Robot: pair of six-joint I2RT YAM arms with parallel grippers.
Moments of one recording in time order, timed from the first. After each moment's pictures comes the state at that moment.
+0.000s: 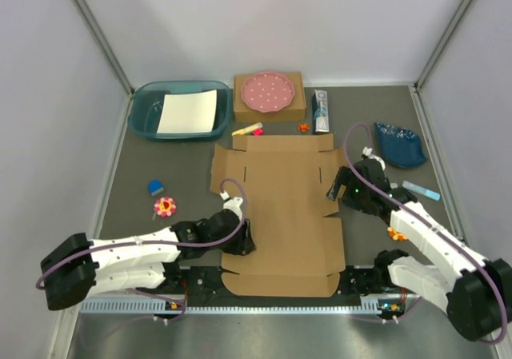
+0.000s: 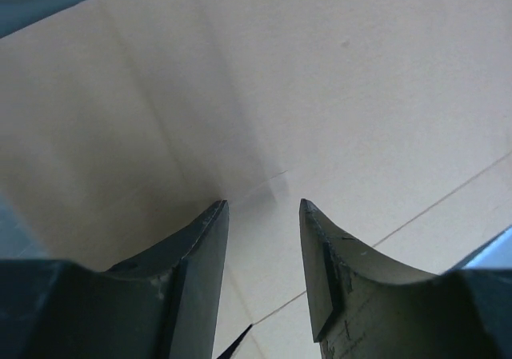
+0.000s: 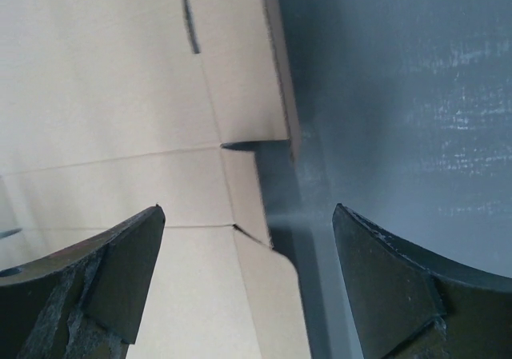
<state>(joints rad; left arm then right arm) -1.07 1.02 0.34 -0.15 -0.03 -0.84 0.39 1.02 0.59 -0.49 0.09 0.69</state>
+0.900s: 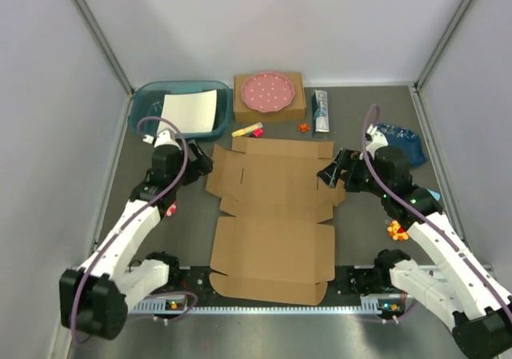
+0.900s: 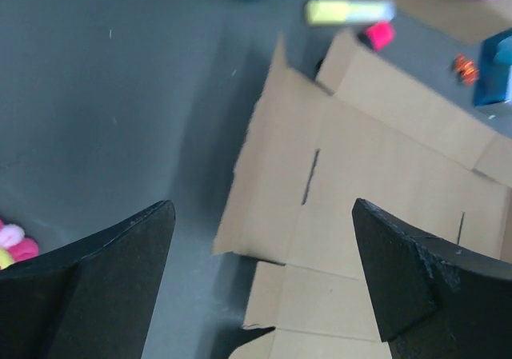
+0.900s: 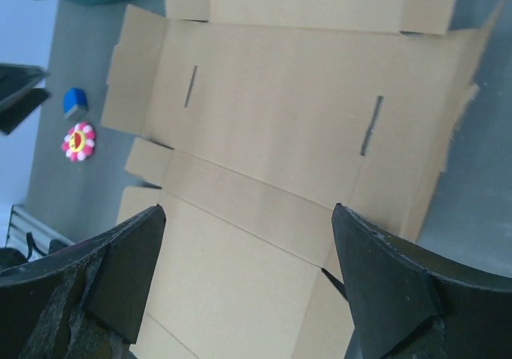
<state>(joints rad) -0.30 0.92 0.68 -0.26 -0.14 -0.64 0.40 0.79 0.75 -0.47 -0.15 0.56</state>
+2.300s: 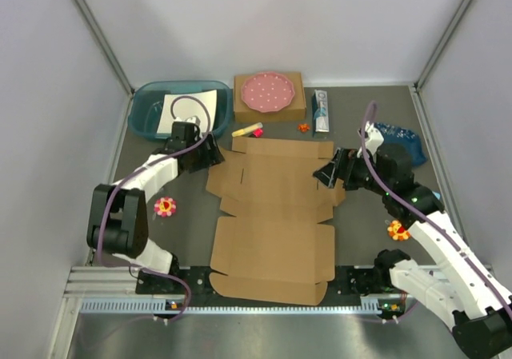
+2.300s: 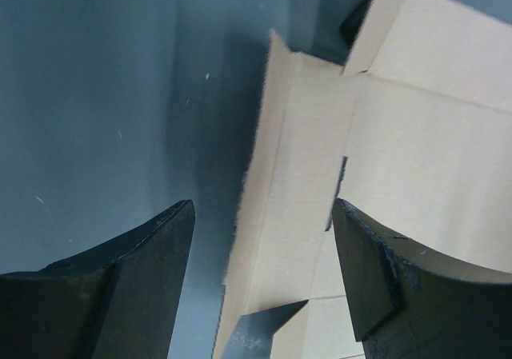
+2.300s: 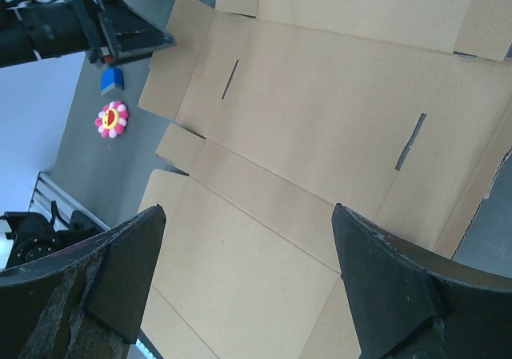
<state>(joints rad) -0.18 1.52 0.94 -0.21 0.16 -0.46 0.40 0.81 0.79 -0.42 -0.29 0.51</state>
